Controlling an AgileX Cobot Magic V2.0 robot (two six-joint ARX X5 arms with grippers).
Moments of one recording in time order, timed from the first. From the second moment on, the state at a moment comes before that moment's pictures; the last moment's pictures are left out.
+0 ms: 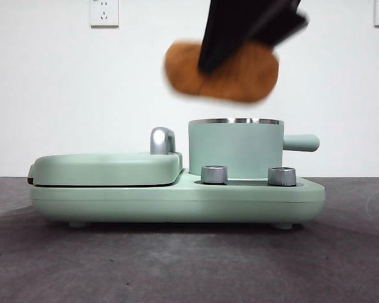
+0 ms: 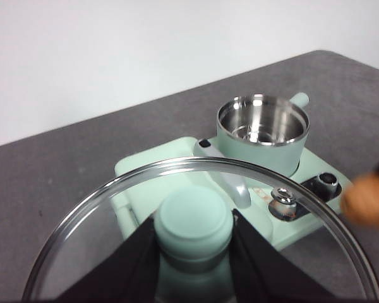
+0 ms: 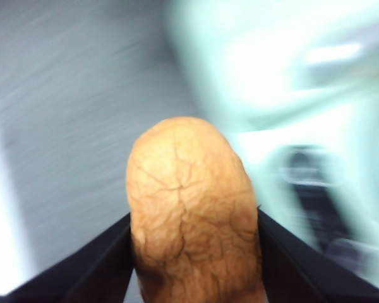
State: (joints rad) left arm -0.46 0.50 0.98 -0.73 0.02 0.06; right arm 0.91 1.21 1.09 -0.71 0.02 -0.16
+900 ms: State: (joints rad) left arm -0.46 0.50 0.98 -0.70 0.02 0.06; right arm 0.46 1.77 1.79 -0.77 -0.03 -0.13
